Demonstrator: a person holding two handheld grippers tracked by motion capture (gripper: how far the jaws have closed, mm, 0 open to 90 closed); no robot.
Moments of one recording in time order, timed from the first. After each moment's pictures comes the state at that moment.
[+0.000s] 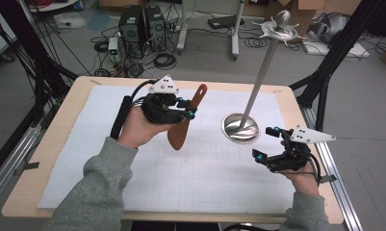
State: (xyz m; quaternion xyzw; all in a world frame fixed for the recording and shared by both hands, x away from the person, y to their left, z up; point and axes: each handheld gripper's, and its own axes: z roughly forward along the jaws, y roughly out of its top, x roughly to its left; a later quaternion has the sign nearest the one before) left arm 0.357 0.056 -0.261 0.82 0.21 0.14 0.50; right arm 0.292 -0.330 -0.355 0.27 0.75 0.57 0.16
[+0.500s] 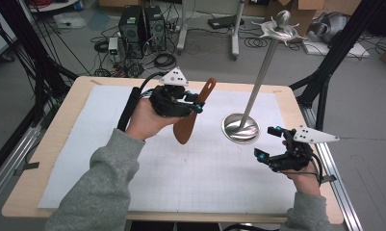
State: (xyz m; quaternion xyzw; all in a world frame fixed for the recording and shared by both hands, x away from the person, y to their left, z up) left arm 0.367 0.036 -0.244 0.83 0.20 0.15 0.51; right arm 0.291 -0.335 -0.353 0.28 0.74 0.59 0.16
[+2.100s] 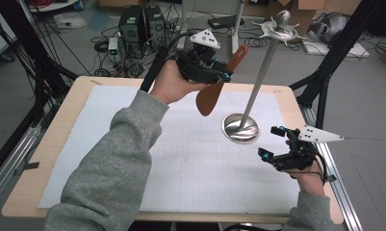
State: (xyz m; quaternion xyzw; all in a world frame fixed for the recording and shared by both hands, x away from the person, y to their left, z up) left arm 0.408 -0.019 -0.174 0.83 0.14 0.15 0.52; right arm 0.292 -0.346 -0.353 0.28 0.74 0.59 0.16
